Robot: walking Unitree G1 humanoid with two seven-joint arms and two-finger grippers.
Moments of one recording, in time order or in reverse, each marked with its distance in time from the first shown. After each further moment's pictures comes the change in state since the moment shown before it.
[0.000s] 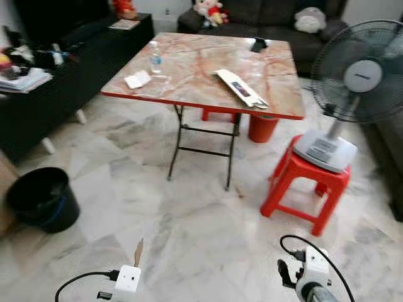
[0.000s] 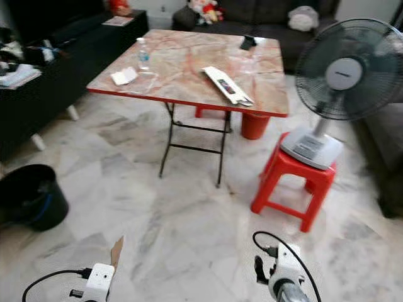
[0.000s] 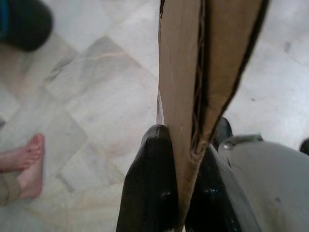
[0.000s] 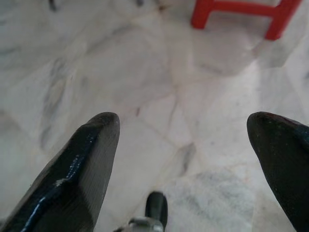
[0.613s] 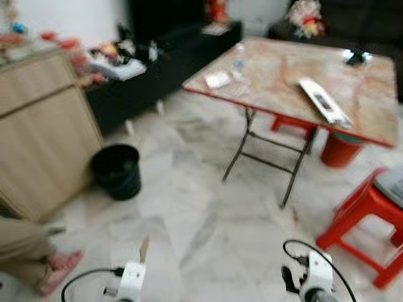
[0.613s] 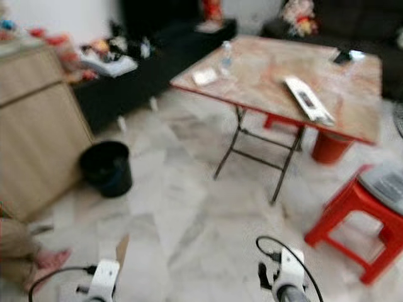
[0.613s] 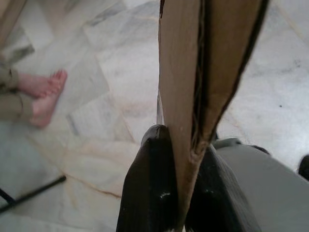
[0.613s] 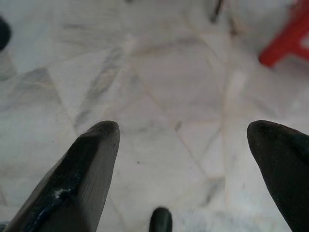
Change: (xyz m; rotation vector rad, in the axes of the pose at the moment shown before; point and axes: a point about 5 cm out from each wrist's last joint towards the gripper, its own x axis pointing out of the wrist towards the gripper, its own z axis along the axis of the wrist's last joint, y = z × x) left arm 0.002 -0.007 0.007 -0.004 -0.022 -0.025; right arm 0.000 -0.003 0.001 0.000 0.004 -0.011
